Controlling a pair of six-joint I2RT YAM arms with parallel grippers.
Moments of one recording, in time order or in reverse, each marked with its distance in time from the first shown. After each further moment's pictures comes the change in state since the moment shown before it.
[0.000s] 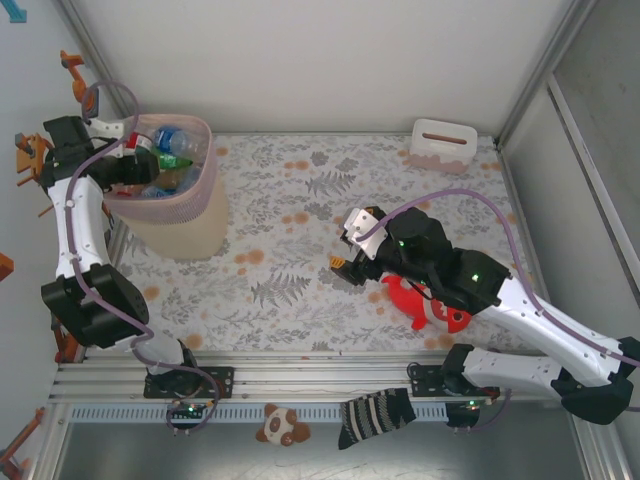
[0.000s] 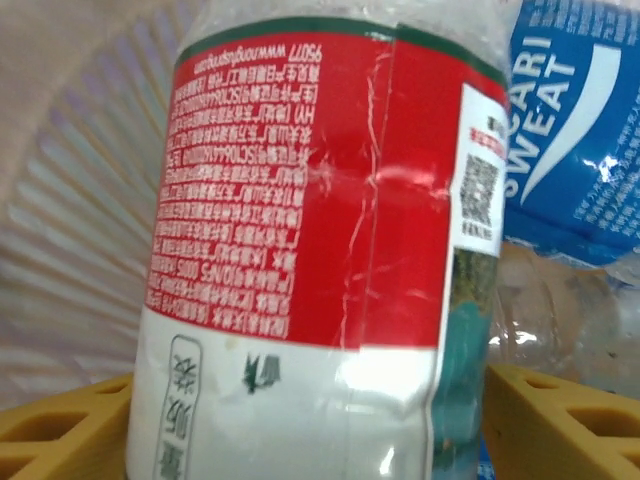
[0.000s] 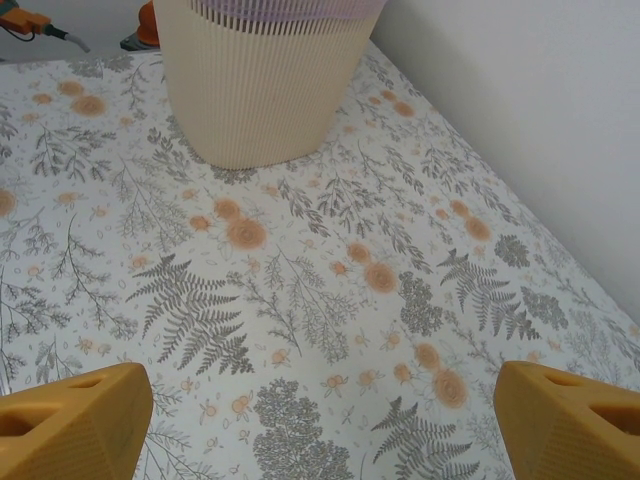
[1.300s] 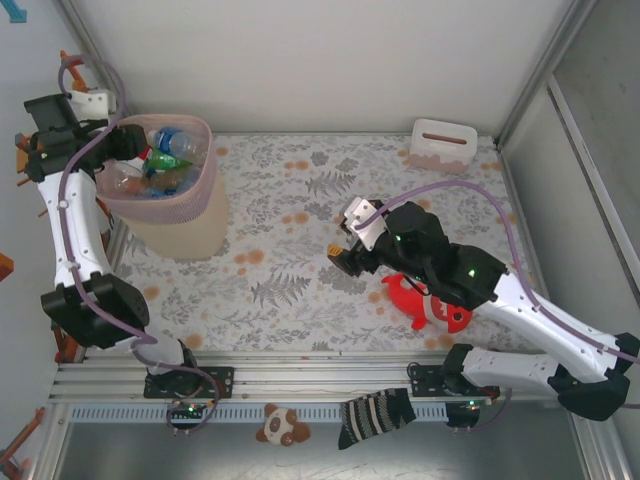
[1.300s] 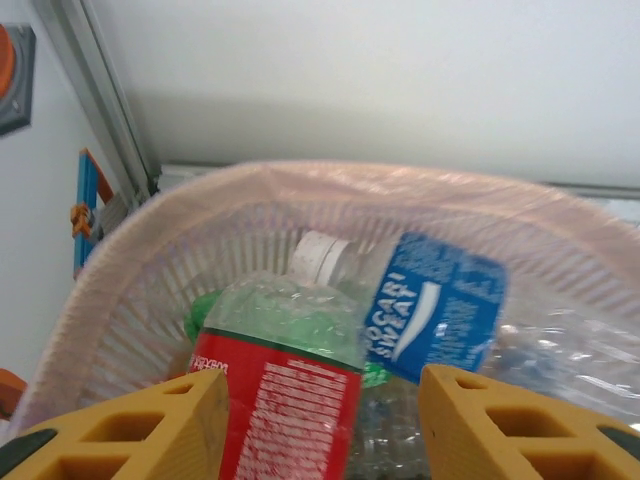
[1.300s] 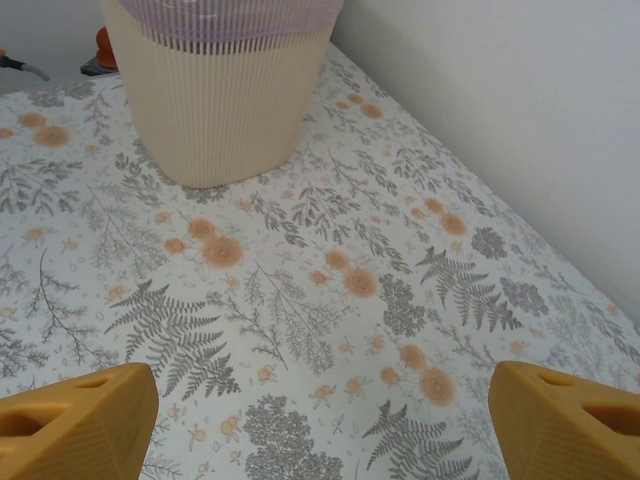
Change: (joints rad) left arm -0.022 -0.023 0.157 0.046 0.067 -0.112; right arm 0.000 0.034 0.041 0.011 0.074 0.068
